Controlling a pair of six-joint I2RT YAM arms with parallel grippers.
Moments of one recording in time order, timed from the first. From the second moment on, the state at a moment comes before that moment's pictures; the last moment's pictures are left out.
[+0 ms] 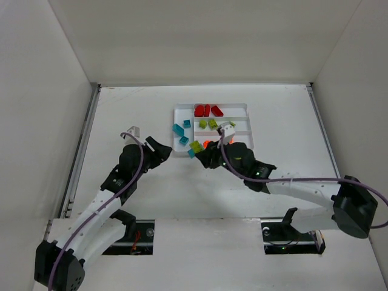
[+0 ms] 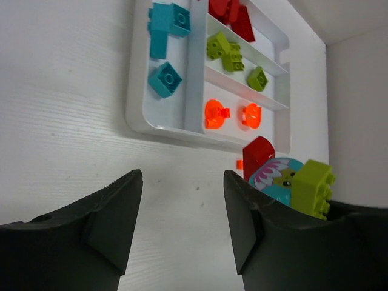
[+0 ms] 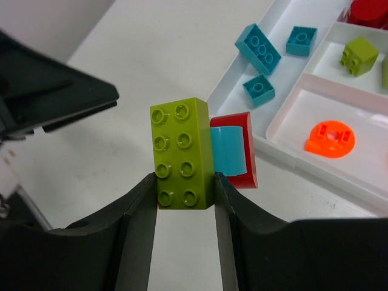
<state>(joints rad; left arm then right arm) -0.40 0.76 0.47 -0.12 -0.04 -0.85 0.99 1.30 0.75 0.29 0.23 0.42</state>
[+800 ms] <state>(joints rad) -0.80 1.00 0.47 0.31 -0.16 -0.92 0.57 1.23 0.52 0.66 -0.29 1.11</state>
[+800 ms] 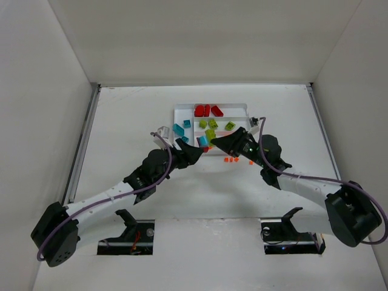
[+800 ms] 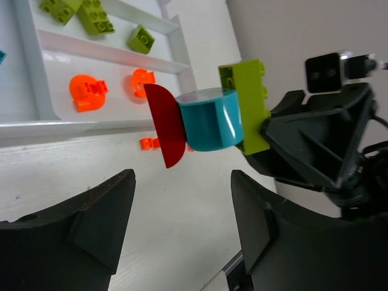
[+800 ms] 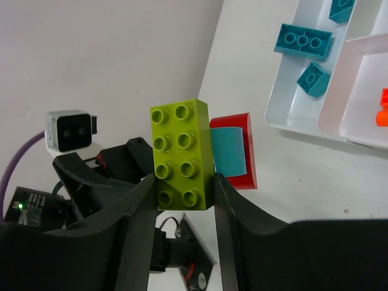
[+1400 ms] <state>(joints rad) -0.82 1.04 0.46 0.47 -0.16 -0.92 0.48 1.38 0.47 0.96 -0.39 1.44</state>
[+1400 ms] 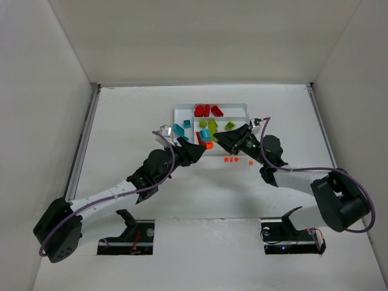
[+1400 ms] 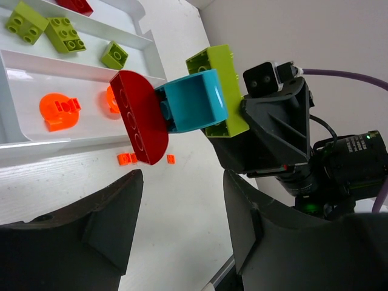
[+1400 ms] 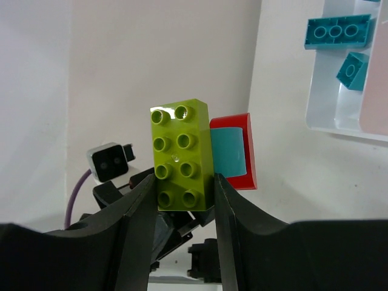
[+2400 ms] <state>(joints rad) -0.73 1.12 0.34 0.83 -0.21 -1.20 0.45 1.61 0.44 1.25 -0.39 1.83</state>
